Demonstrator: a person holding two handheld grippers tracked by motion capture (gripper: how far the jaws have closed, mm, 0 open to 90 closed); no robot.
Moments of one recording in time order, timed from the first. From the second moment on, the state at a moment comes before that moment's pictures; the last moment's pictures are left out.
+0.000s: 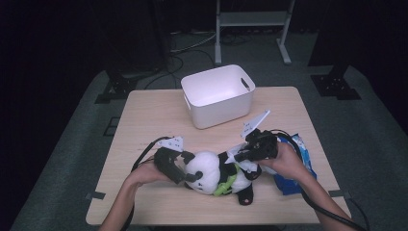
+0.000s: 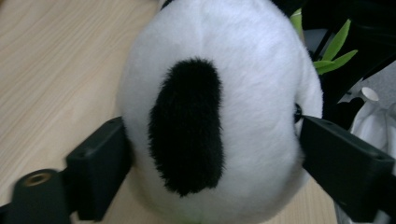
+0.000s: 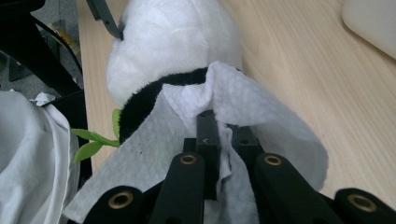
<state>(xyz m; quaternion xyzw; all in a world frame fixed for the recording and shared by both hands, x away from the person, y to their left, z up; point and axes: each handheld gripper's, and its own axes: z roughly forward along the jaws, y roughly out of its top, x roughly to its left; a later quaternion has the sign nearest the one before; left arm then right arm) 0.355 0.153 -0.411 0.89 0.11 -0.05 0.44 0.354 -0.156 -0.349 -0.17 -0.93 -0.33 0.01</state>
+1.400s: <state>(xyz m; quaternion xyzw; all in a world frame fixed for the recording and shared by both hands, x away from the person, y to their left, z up) 0.362 0.137 -0.349 0.90 0.11 -0.01 0.43 0.356 -0.149 -0.347 -0.16 -0.93 -0.34 -0.01</state>
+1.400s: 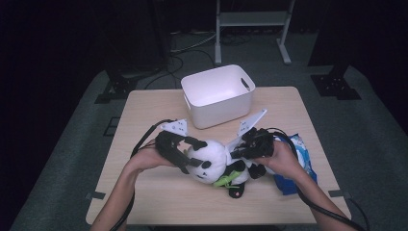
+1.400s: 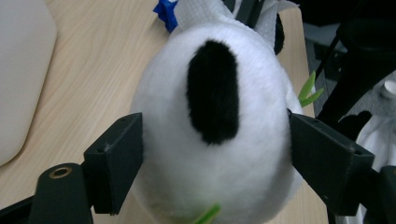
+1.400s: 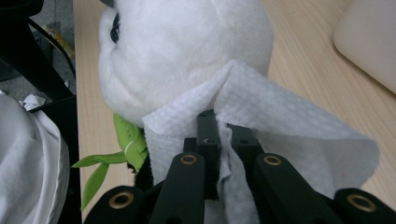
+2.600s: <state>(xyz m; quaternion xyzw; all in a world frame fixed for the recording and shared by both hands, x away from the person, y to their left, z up) 0.361 0.131 -0.336 0.88 0.08 -0.02 0.46 0.351 -0.179 -0.344 -0.17 -0.90 -0.39 -0.02</state>
